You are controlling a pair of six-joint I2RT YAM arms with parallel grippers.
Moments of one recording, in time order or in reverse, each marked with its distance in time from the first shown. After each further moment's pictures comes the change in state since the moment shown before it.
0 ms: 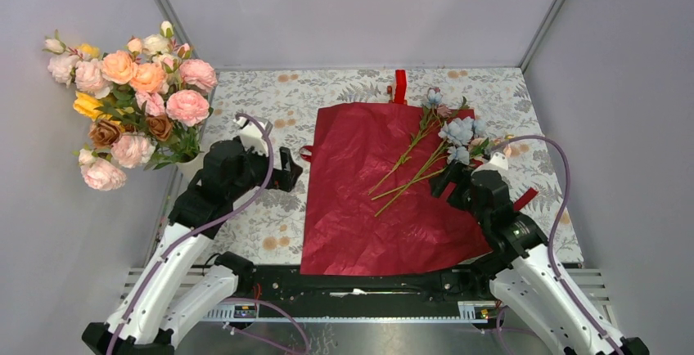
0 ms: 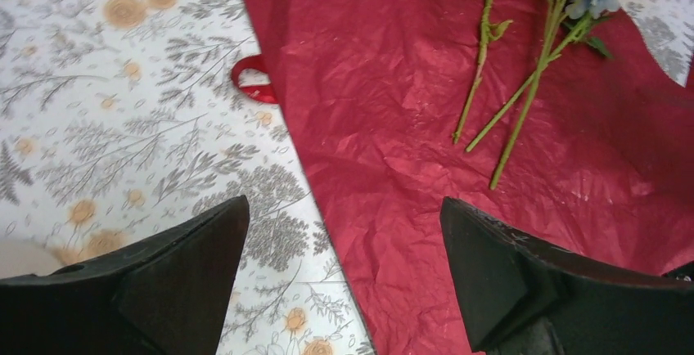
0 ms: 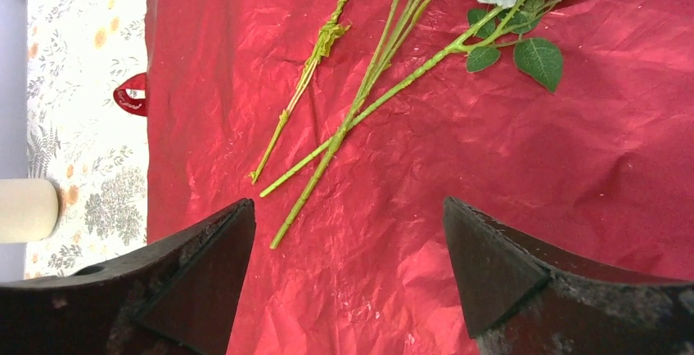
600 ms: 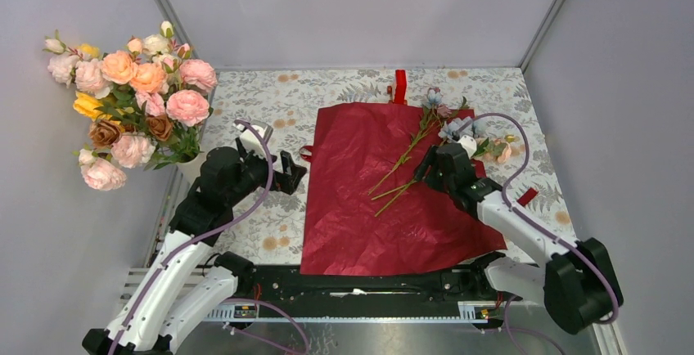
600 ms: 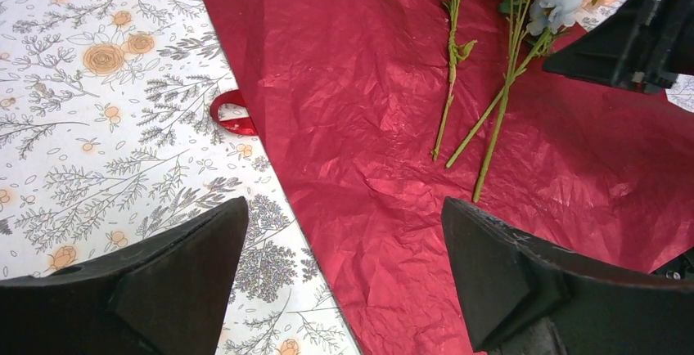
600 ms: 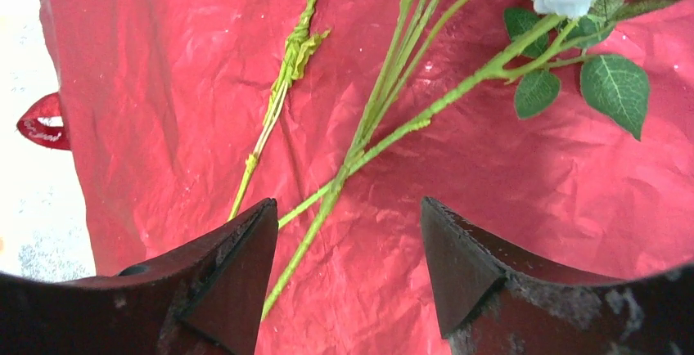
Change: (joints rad) left arm -0.012 -0.037 -0.066 0.137 0.076 0.027; right arm -0.004 0.538 0.041 0.304 -0.011 0.048
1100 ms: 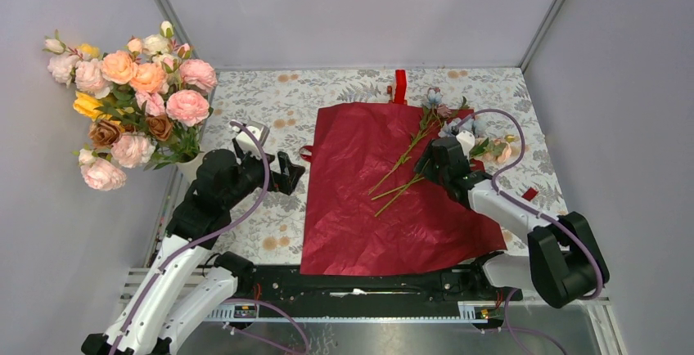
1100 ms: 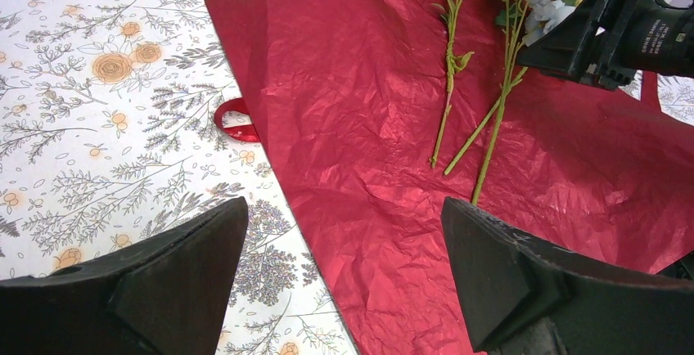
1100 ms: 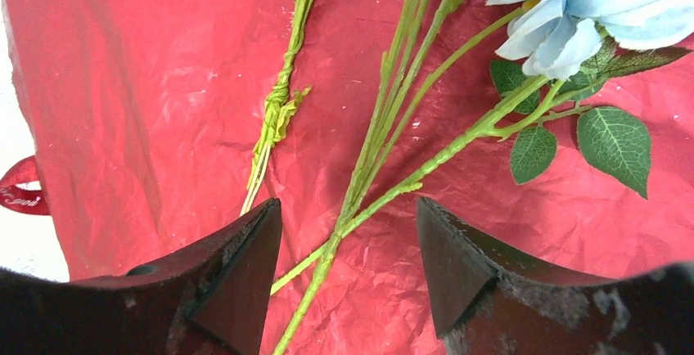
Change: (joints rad) left arm 0.000 -0.034 0.000 0.000 -0.009 -0.006; right arm -0.031 0.179 0.035 0.138 0.057 0.015
